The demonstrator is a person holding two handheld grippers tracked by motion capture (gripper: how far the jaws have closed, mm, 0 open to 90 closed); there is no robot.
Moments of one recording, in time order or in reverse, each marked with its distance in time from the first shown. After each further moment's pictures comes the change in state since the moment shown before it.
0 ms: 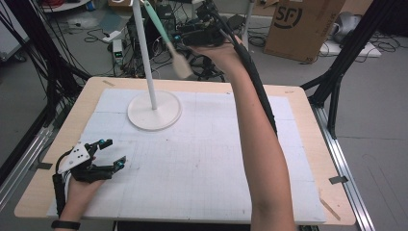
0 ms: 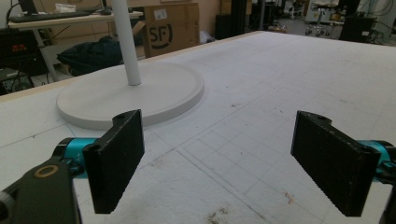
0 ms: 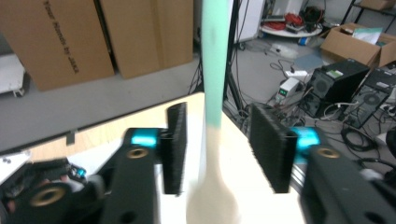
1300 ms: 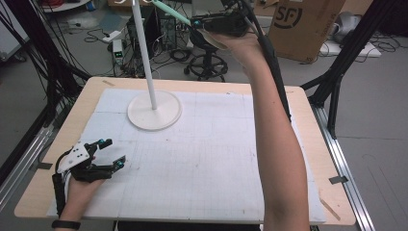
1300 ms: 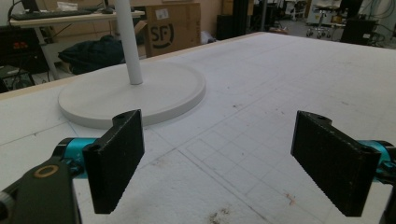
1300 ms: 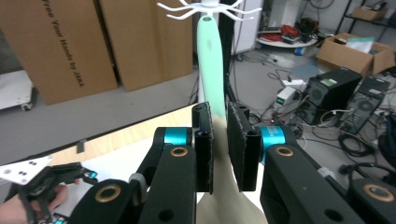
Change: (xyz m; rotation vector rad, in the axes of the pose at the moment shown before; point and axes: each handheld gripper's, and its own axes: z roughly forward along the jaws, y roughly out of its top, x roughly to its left) left arm 0.001 0.000 0.000 -0.002 0.005 -0.012; right arm -0.012 0.013 -0.049 -0.060 0.006 0.037
